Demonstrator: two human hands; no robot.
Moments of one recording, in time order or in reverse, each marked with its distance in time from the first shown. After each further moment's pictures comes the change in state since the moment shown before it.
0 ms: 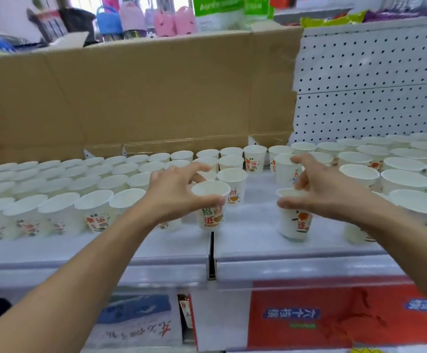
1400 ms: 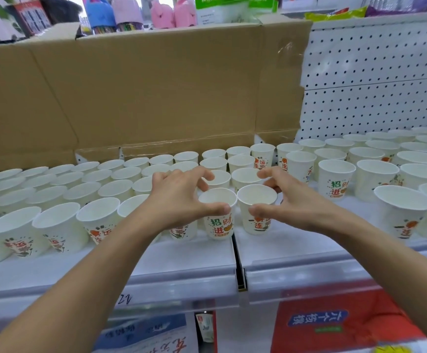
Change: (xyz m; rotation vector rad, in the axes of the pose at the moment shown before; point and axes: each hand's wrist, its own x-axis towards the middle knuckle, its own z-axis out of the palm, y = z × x) left_hand 0.008 -0.035 -0.009 0.114 -0.038 0.103; right_hand 0.020 -0.048 0.067 0.350 -0.091 -0.068
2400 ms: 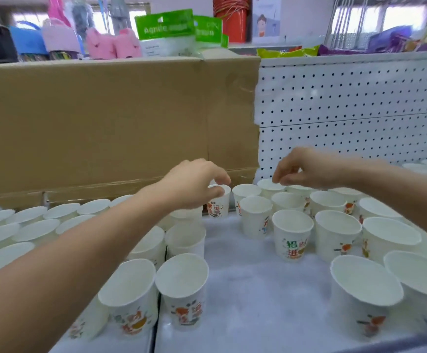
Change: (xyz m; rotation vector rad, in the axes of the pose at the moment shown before) left_hand 0.177 0.096 0.019 0.181 -0.081 0.335; right_hand 0.110 0.082 -0.182 -0.579 -0.065 -0.093
